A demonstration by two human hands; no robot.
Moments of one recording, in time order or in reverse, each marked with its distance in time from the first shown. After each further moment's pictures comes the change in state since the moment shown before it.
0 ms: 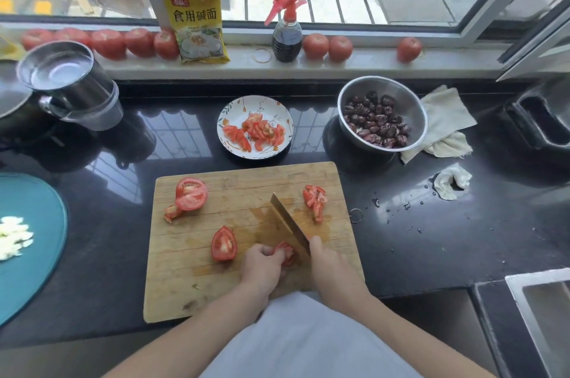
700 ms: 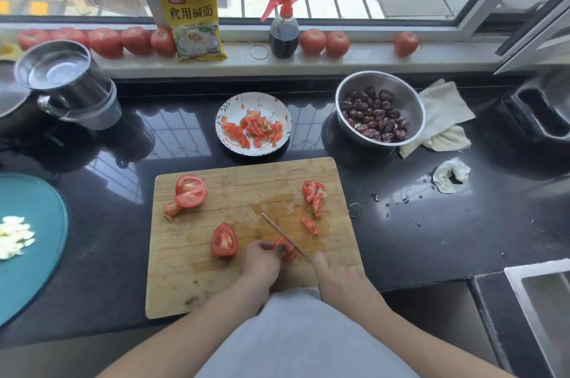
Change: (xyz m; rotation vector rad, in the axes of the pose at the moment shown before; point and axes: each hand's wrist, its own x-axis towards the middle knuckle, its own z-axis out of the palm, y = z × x) left_hand 0.010 -0.005 0.001 0.049 0.010 -0.046; right_hand -0.033 0.009 -0.004 -0.215 0.135 -0.215
